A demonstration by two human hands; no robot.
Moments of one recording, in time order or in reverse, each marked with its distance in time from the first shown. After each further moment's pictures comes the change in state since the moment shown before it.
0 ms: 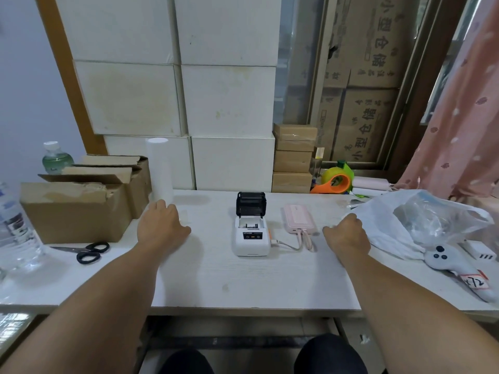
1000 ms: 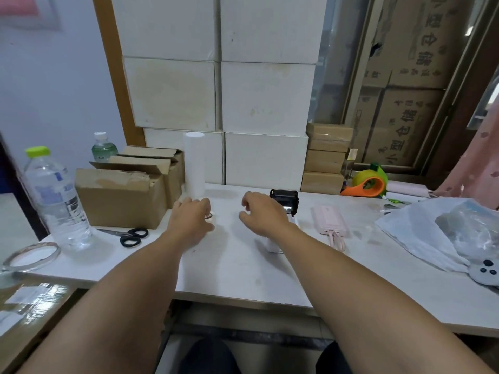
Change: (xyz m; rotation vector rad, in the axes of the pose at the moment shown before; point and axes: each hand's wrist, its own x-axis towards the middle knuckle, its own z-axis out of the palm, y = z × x) left_hand -0.001 -0.030 0.002 -0.137 -0.031 0.135; right_hand -0.114 -0.189 0.065 -0.061 -0.292 -0.958
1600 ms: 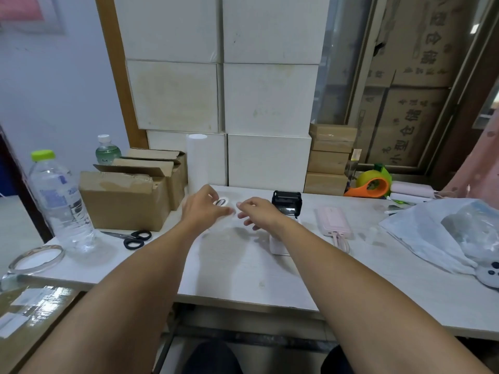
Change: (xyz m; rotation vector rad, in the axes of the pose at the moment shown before) left_hand 0.013 0.023 -0.019 -0.667 0.038 -0.310; right_hand 0.008 -0.004 0.002 0.835 -0.228 0.344
